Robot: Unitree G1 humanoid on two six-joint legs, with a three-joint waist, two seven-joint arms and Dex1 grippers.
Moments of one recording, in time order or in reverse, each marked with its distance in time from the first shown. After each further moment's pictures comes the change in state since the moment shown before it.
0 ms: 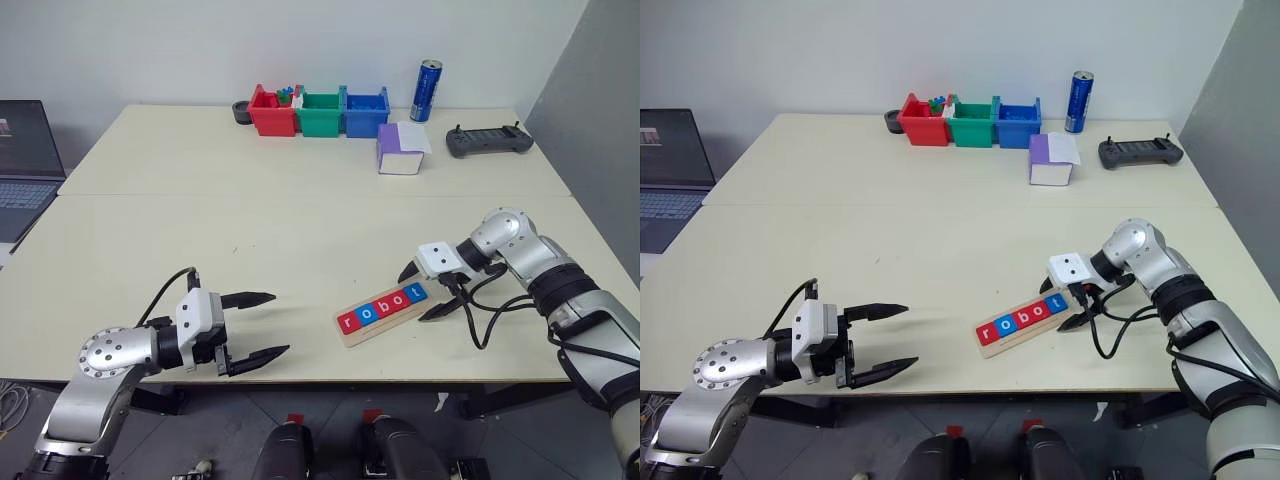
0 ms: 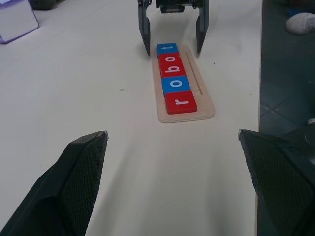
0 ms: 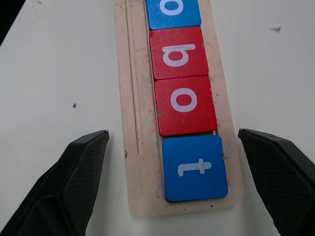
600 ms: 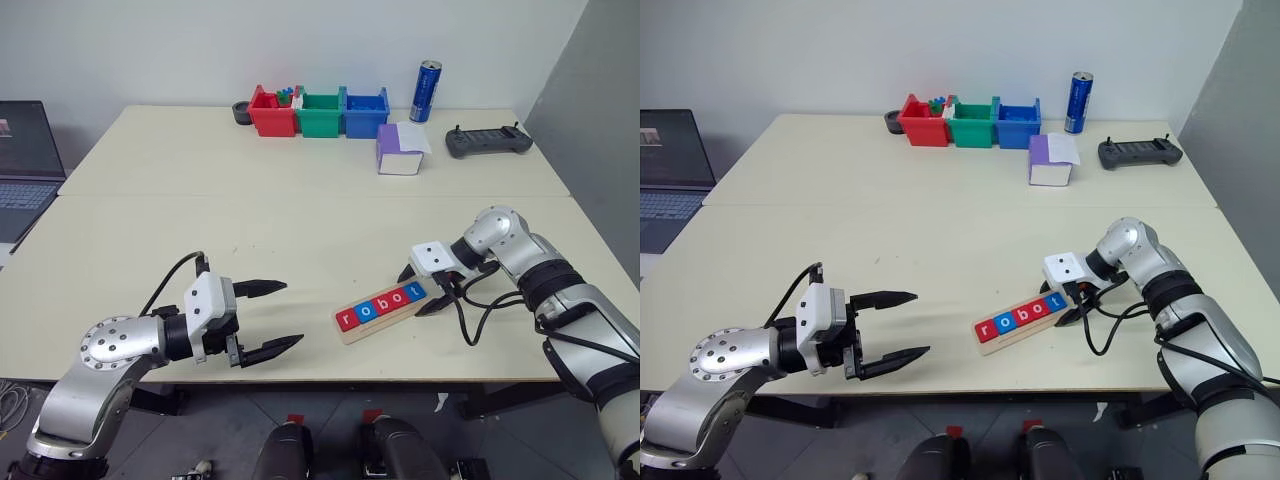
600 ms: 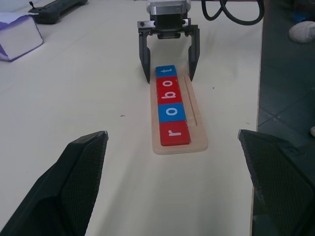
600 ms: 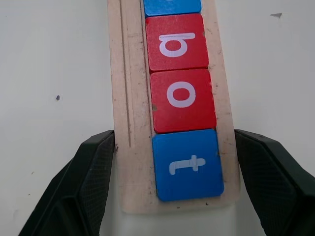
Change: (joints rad) left arm -0.033 0.028 0.008 -0.200 -0.054 0.207 0.096; right arm -0.035 0.055 -0.038 0.101 -0.086 -0.037 -0.001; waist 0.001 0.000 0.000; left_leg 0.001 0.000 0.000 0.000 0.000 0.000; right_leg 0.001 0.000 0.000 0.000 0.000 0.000
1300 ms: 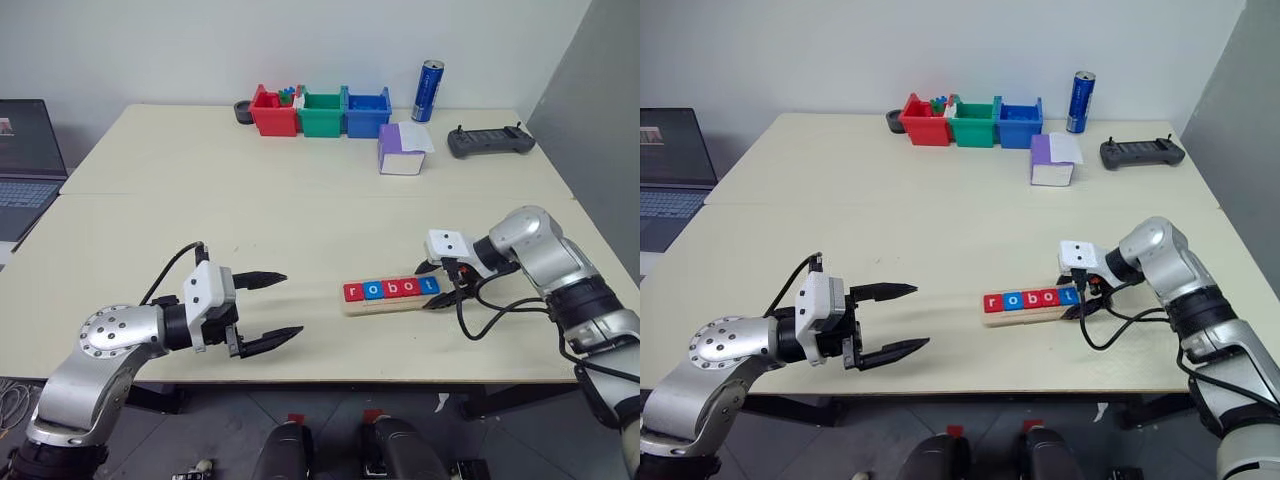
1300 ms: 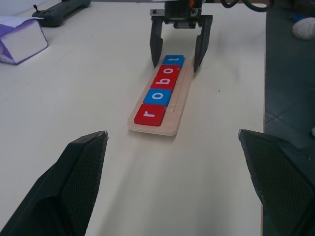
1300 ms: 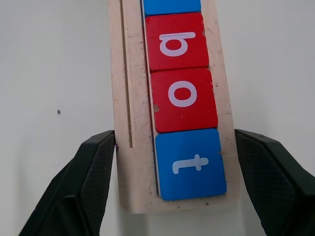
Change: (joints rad) left arm -0.033 0.003 -0.006 0.092 0.006 -0.052 -0.045; right arm 0.252 -0.128 -0.166 -0.546 -0.010 0.654 -0.093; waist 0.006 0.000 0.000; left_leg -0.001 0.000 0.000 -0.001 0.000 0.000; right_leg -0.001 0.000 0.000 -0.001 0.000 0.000
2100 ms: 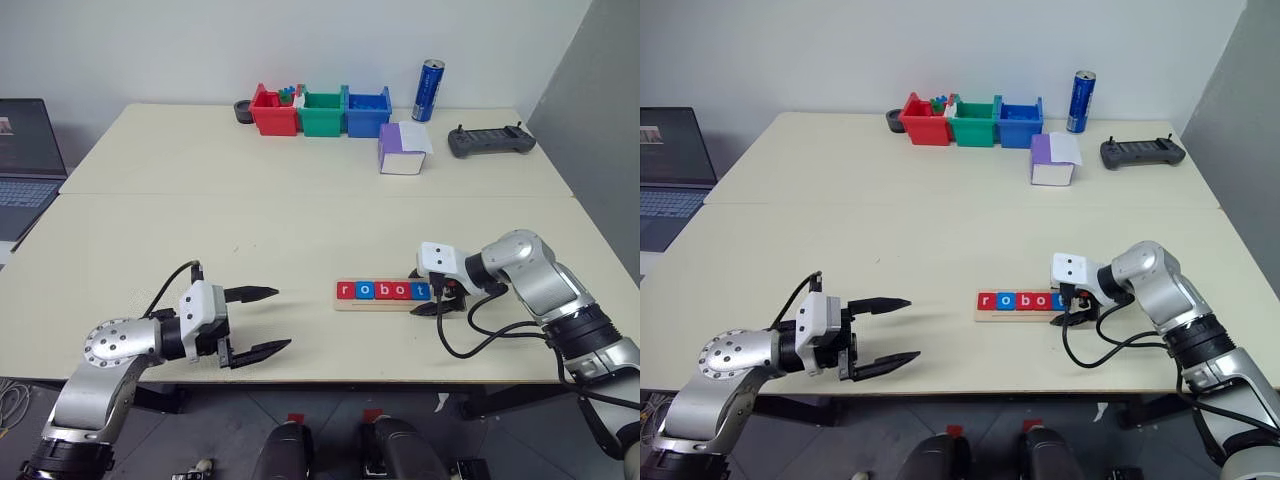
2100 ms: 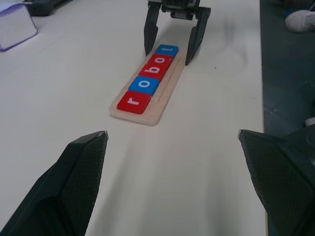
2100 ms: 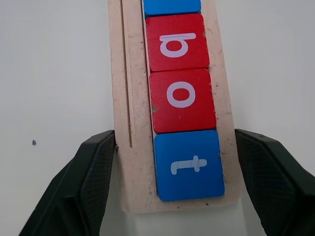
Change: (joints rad) left arm 0.009 -0.039 -0.029 0.124 0.052 -0.152 -0.073; right arm 0.073 0.012 -0.008 -0.154 -0.023 0.023 -0.140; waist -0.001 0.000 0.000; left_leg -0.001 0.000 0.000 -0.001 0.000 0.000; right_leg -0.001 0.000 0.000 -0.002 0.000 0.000
